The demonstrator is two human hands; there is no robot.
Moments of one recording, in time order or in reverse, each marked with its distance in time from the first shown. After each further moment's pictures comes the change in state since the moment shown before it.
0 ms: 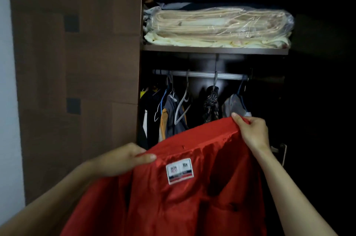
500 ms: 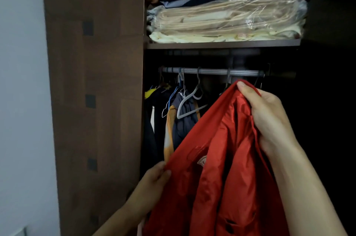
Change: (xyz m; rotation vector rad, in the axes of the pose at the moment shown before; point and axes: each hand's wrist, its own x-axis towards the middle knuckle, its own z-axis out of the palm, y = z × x) left_hand 0.017 0.023 0.143 -0.571 0.554 -0.096; right_hand -0.050 -0.102 -0.050 0.777 -0.387 0.023
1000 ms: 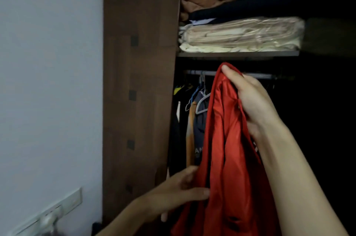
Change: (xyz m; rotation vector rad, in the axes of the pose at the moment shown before) left_hand -0.140 0.066 -0.003 -0.027 -0.412 -0.086; right_hand -0.098 -0.093 0.064 0.207 -0.272 0.149
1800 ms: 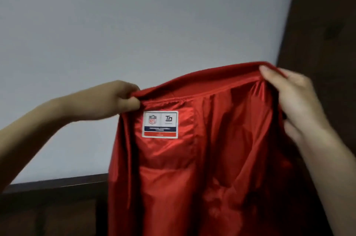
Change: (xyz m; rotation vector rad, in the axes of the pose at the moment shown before) left_hand -0.447 0.220 -0.129 1.052 1.017 -0.541; right_hand -0.062 0.076 0.273 0.194 -0.475 0.042
